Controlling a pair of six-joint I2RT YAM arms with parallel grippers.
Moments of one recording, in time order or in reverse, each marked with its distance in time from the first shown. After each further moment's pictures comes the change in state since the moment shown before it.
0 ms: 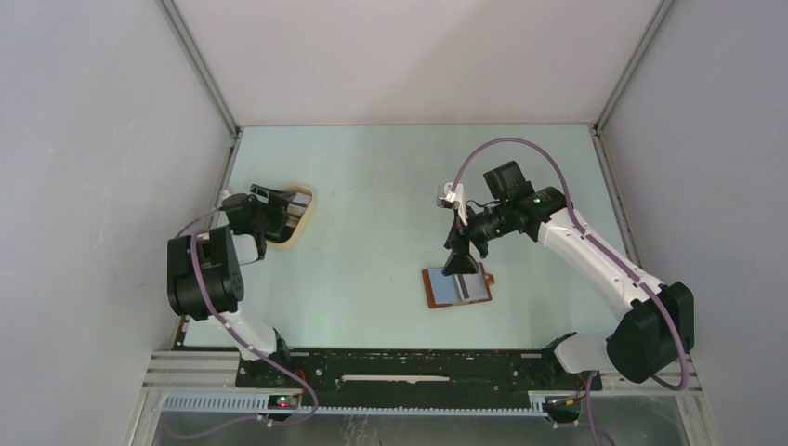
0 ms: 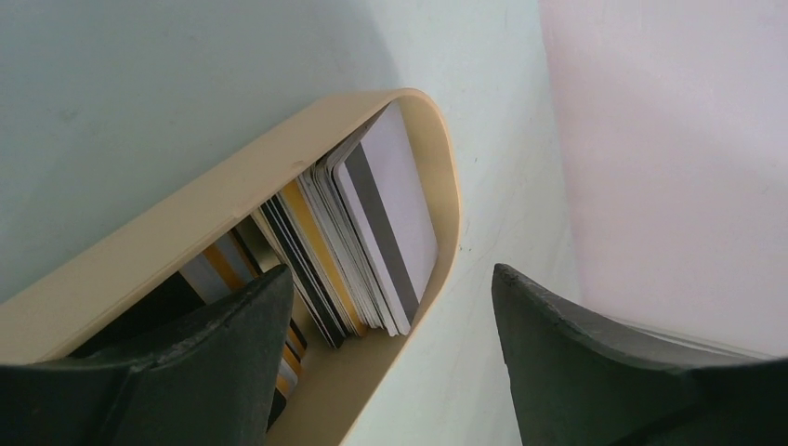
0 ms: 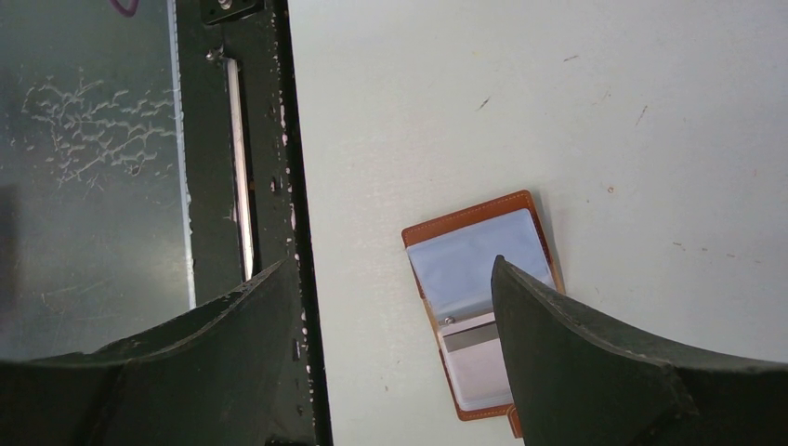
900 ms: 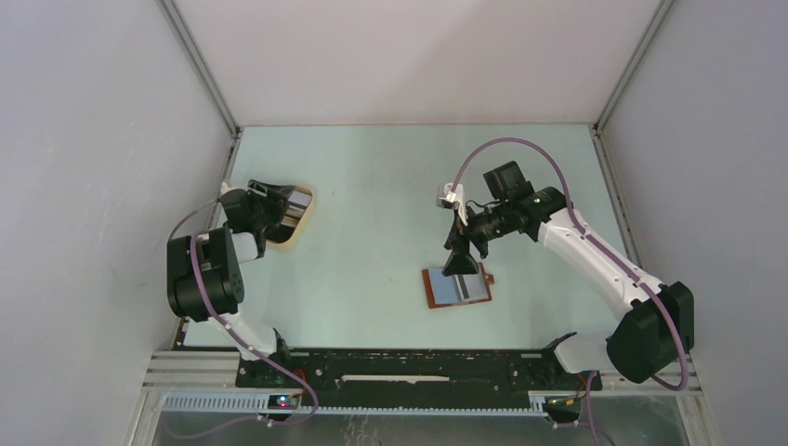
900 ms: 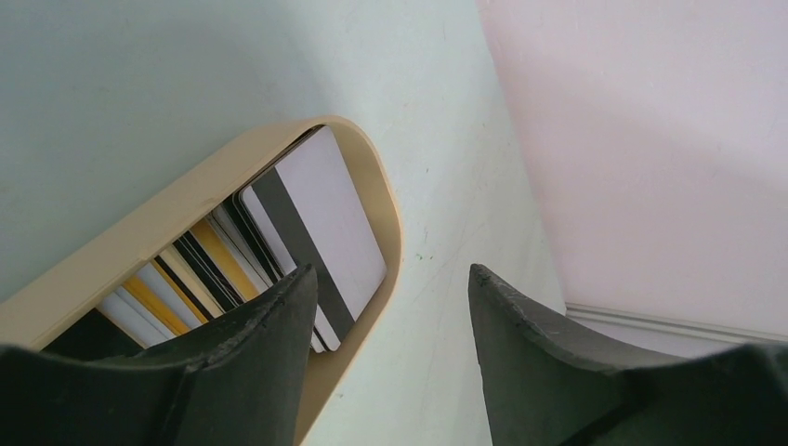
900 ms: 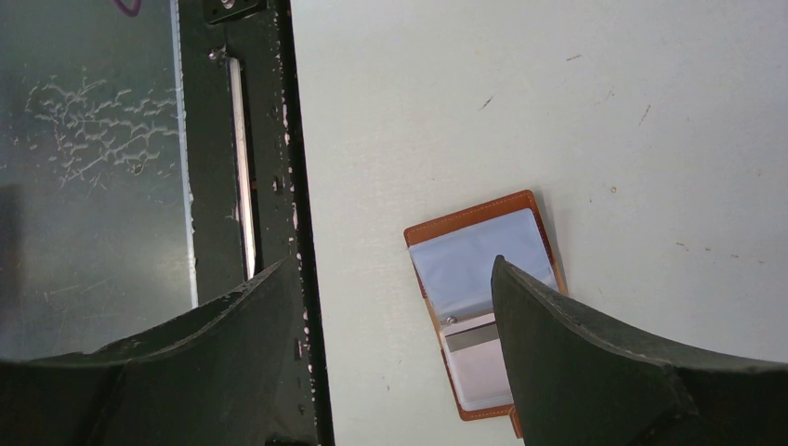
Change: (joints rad) left arm -0.005 -0.006 0.026 0.053 0.021 0.009; right arm 0.000 0.000 0.000 -0.004 -0.003 -0.001
